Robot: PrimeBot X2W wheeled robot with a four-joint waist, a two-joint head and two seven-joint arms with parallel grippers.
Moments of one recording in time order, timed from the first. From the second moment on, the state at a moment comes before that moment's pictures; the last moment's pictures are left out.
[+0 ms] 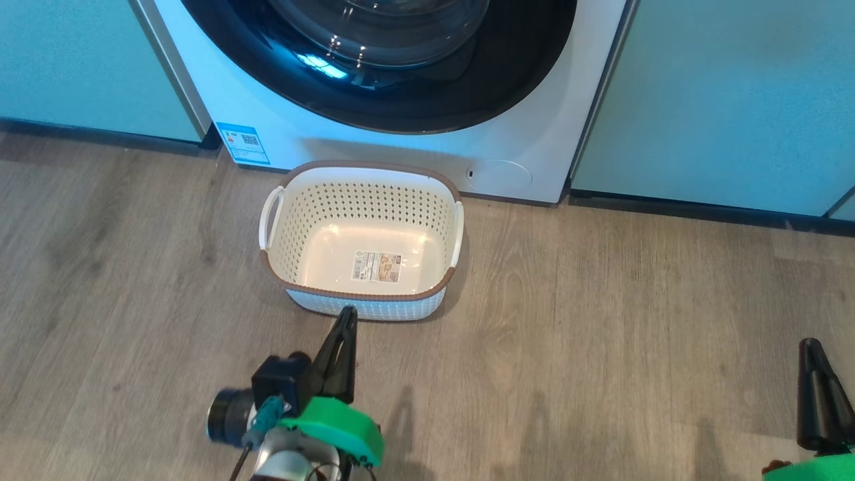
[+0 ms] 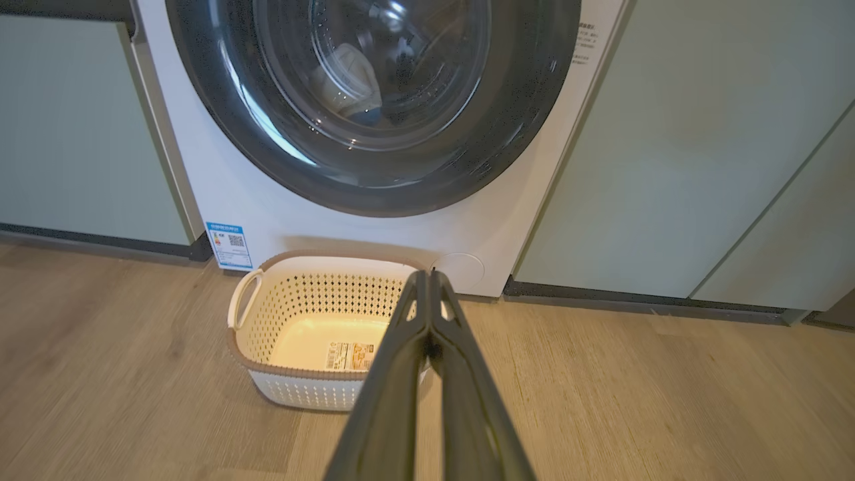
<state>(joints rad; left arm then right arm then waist) -0.16 0.05 -0.36 0.28 -0.28 -0.01 -0.25 0.14 -0.02 -0.16 -0.03 0.24 0.13 -0.16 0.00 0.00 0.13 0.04</state>
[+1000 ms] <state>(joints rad) -0.14 0.05 -0.29 0.29 -0.62 -0.03 -0.17 0.13 -0.03 -0.13 0.04 0.58 0.13 -0.11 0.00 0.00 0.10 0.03</state>
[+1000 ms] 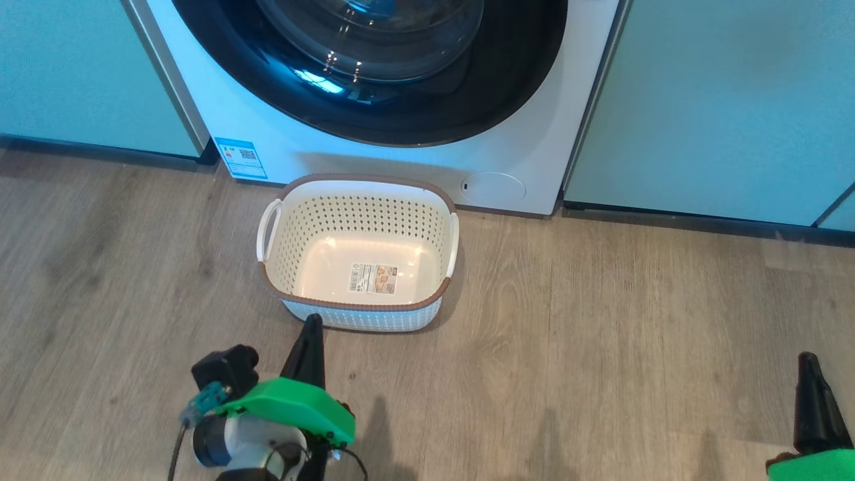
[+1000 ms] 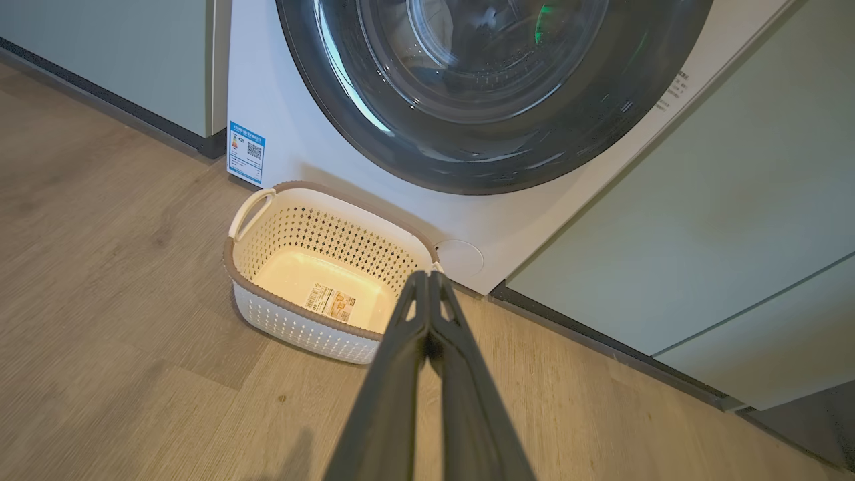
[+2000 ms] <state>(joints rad) -0.12 0.06 -0.19 0.29 -0.94 -0.06 -0.10 0.07 -0.03 -0.12 0.11 0.92 0.13 -0.06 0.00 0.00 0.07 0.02</state>
